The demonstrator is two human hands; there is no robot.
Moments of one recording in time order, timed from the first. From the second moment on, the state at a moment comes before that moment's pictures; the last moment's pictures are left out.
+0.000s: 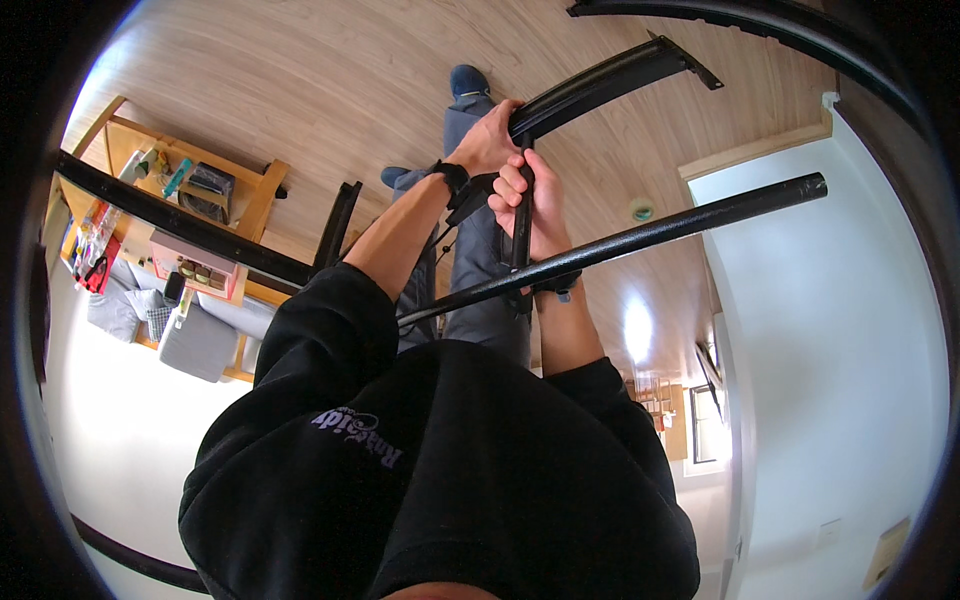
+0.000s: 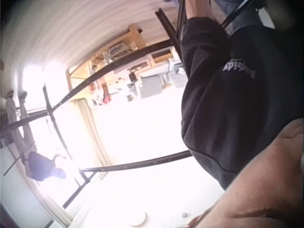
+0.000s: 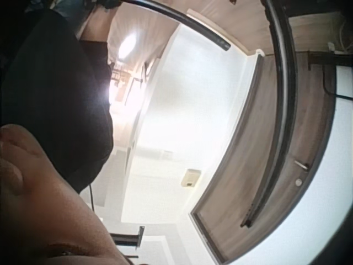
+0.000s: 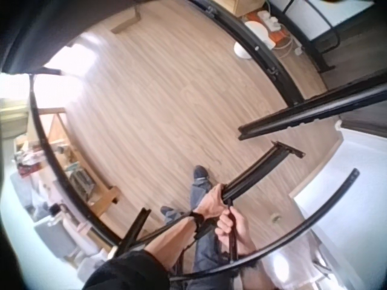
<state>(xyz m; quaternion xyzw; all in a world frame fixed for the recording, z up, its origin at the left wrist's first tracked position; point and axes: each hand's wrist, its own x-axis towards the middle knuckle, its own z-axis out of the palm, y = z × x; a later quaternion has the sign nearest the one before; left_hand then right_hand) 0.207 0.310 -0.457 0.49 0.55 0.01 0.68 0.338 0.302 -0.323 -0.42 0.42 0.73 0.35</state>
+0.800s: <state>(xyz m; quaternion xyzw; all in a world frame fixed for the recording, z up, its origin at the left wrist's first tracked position) 0.203 0.310 -0.442 0.48 0.54 0.02 0.69 0.319 0.274 -0.324 -0.30 0.43 0.70 0.49</state>
